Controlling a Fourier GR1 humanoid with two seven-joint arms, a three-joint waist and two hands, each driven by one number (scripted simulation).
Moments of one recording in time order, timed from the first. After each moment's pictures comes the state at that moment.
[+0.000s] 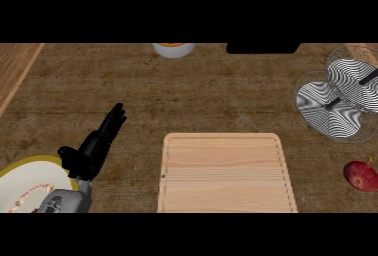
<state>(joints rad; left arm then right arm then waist) -0.11 0.19 -0.13 -1.37 0.11 -0.05 -0.09 -0.11 -1.00 -0.47 -1.66 0.10 -0.02 0.73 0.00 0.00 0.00</state>
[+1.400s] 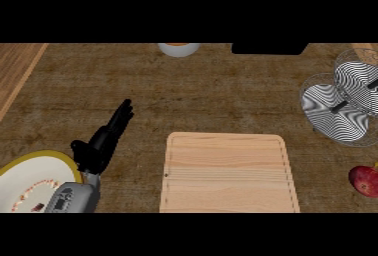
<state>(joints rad) -0.16 0.14 -0.11 -1.32 0.05 -0.07 -0.10 -0.97 -0.75 -0.18 -0.66 0.32 -0.09 0.46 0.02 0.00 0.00</state>
